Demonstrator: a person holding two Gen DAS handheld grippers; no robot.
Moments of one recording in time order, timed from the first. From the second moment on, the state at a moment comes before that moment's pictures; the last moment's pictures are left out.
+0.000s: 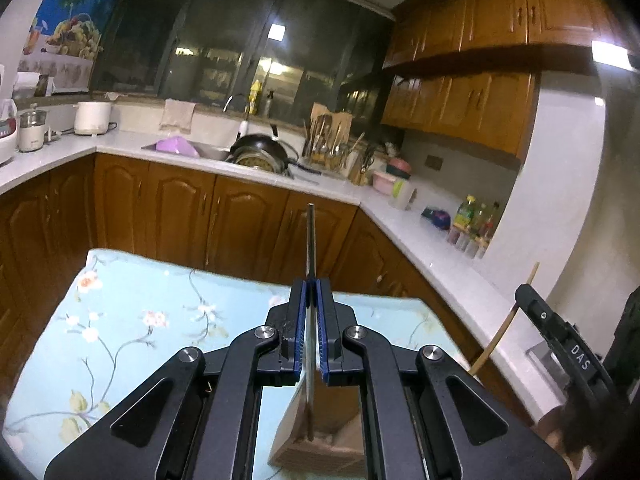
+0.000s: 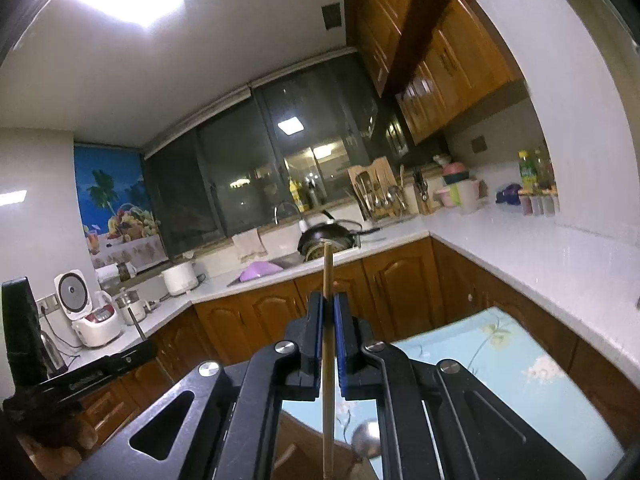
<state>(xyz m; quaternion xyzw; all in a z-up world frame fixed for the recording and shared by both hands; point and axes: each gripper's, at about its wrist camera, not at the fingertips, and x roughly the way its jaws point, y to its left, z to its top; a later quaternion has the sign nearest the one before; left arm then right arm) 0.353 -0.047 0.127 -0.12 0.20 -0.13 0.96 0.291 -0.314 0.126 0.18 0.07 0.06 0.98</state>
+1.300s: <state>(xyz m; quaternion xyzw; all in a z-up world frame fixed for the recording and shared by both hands) 0.271 -0.008 0.092 -0.10 0.27 -0.09 0.95 0.223 -0.326 0.110 0.16 0.15 0.09 0.97</state>
